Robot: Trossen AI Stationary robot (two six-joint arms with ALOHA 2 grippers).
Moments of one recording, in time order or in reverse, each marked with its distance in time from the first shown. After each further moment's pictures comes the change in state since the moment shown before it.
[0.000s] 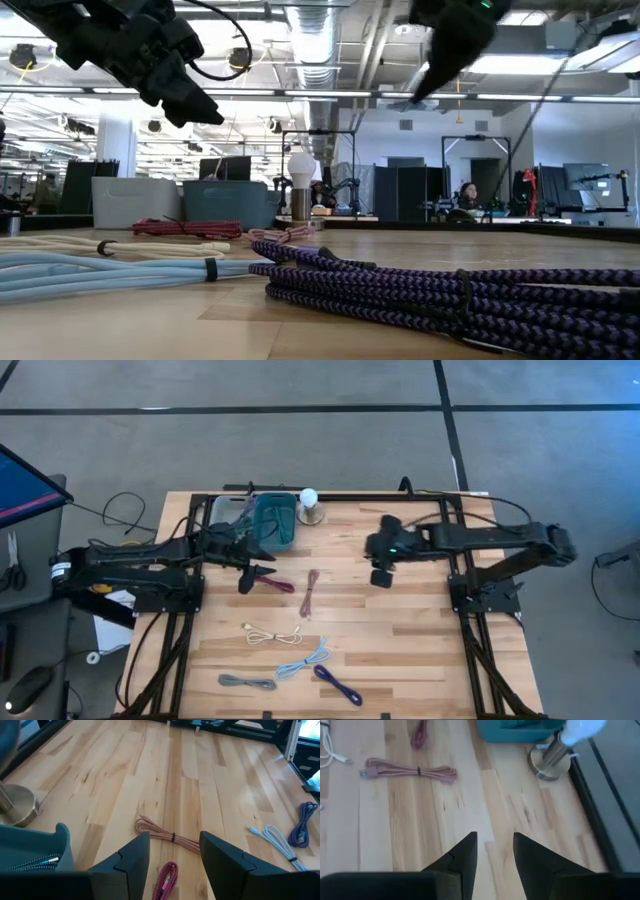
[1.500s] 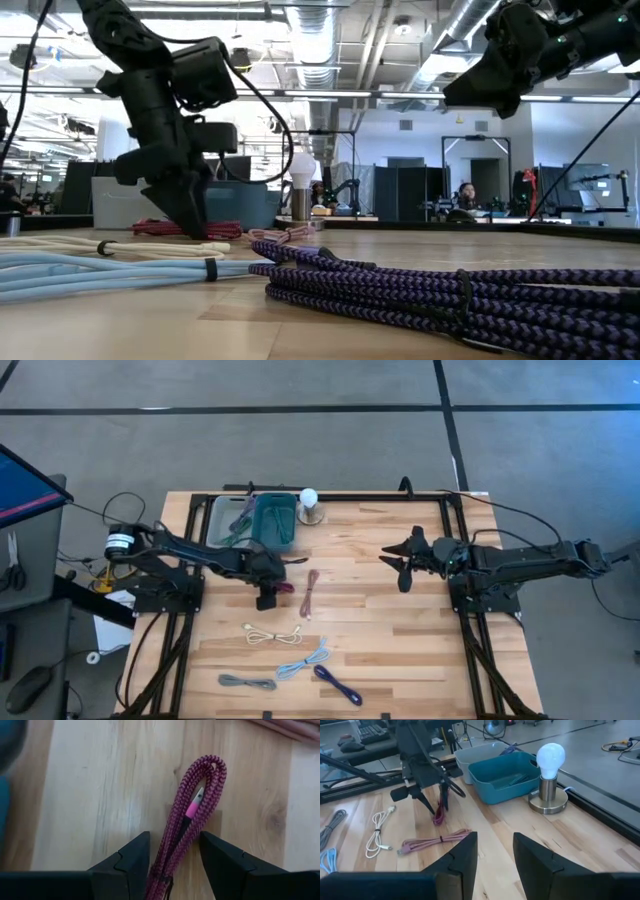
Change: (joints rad) left arm -0.194 0.626 0.158 -0.152 -0.295 0.024; right arm 0.010 -0.554 -0.700 0.734 0.000 0.222
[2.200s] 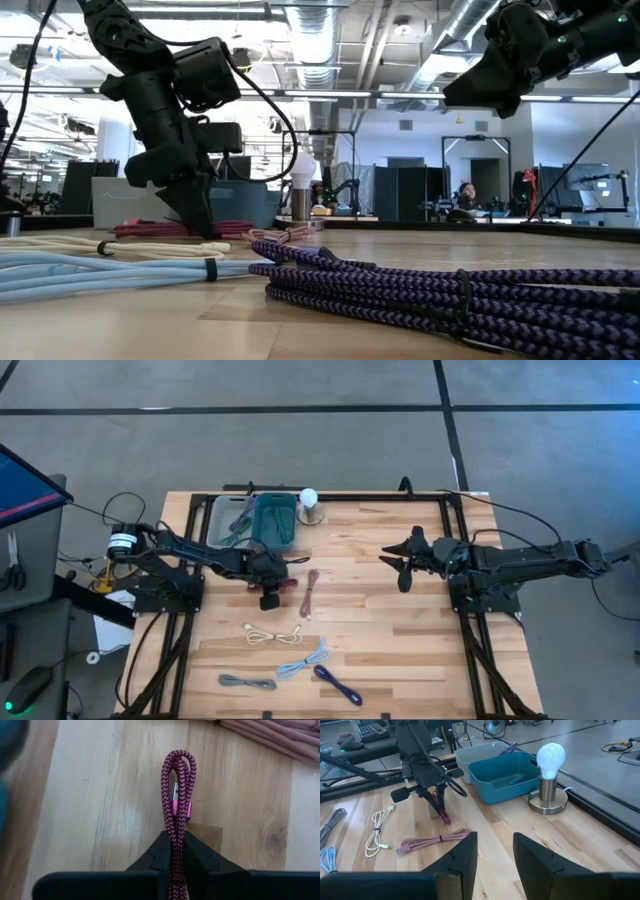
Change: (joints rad) left arm 0.005 0.027 -0.002 0.071 -0.014 -0.025; right arm 0.000 0.000 0.000 -0.002 0.000 -0.007
